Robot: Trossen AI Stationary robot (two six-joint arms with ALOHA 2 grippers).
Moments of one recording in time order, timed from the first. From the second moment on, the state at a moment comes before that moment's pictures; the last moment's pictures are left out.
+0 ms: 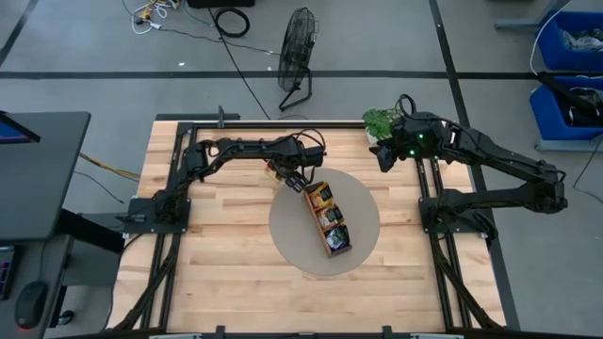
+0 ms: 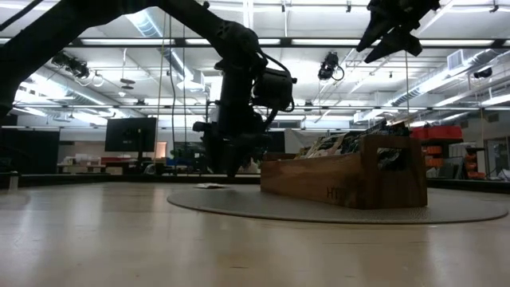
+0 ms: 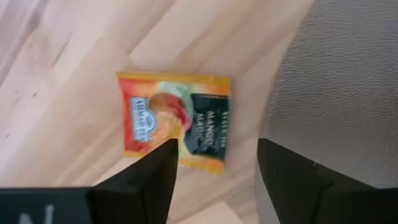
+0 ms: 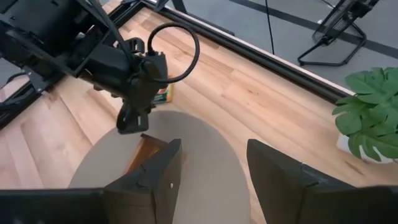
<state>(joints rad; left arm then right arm) 0.27 2.23 1.76 -1.13 -0.26 -0.56 -0.38 0.94 1.06 -0.81 0.10 0.45</state>
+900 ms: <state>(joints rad) 0.30 2.23 1.70 -1.13 -0.21 -0.53 -0.38 0.94 1.06 -0.78 0.09 0.46</state>
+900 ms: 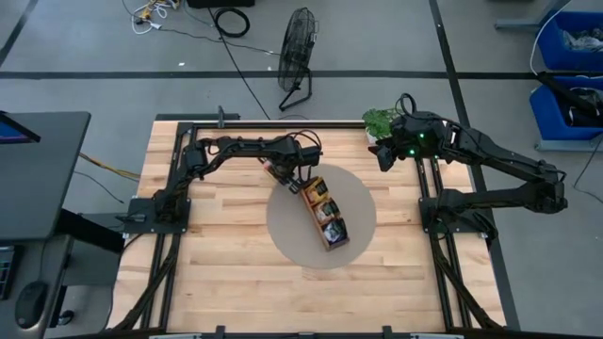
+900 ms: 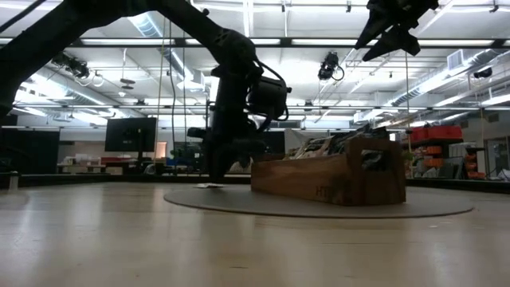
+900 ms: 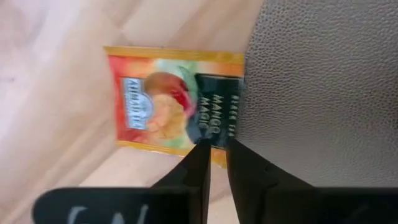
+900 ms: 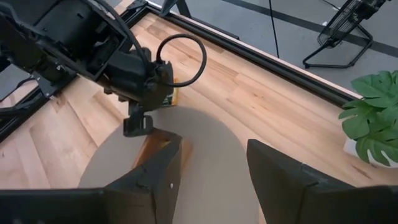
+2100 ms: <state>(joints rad) 0.32 2.21 1.64 -1.11 -0.21 -0.43 -0.38 0.95 1.06 -0.78 0.03 0.45</state>
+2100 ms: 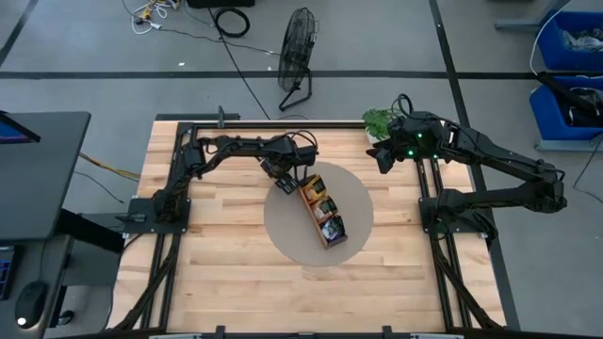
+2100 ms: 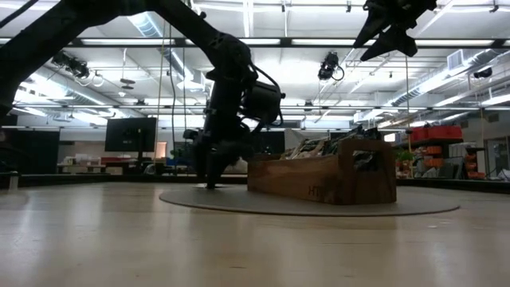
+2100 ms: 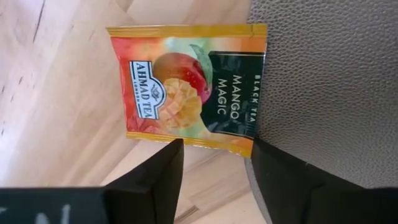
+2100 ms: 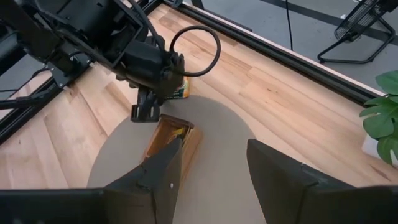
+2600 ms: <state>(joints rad) 0.18 2.21 1.66 -1.10 -0.20 -0.49 -0.38 0.96 1.06 -0.78 0.04 0.45</state>
